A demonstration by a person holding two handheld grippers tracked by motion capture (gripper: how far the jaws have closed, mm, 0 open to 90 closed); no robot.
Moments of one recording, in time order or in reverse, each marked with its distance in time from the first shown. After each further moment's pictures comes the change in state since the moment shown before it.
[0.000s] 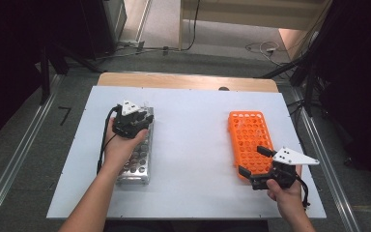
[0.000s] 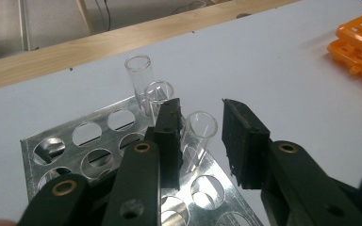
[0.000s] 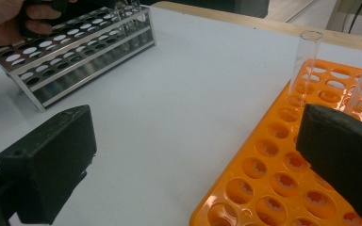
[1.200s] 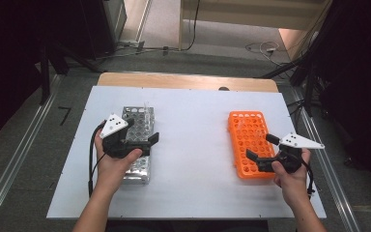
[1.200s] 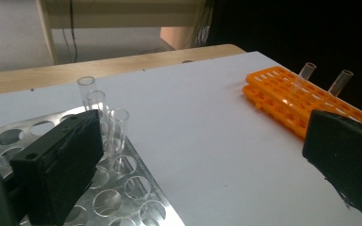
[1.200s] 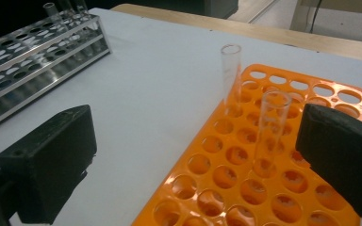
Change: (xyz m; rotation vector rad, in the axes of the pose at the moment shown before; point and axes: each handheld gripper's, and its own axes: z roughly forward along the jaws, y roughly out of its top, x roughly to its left) left arm -0.030 -0.019 -0.068 -0.191 -0.169 -0.092; right arm -0.042 0.017 0.007 0.016 -0.100 0.054
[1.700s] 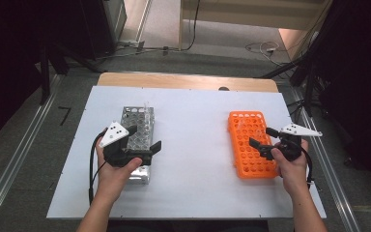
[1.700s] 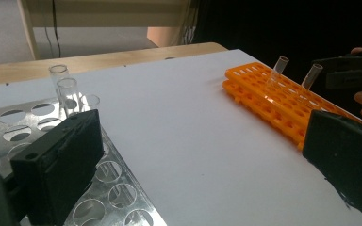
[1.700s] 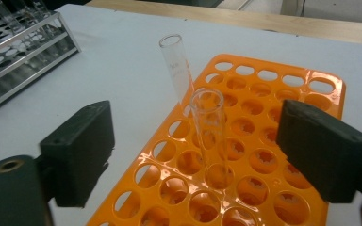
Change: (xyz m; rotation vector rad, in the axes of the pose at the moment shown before) left arm -0.011 -0.011 -0.007 -0.004 -0.041 -0.007; right arm -0.036 -0.001 0.021 0.033 -0.017 0.063
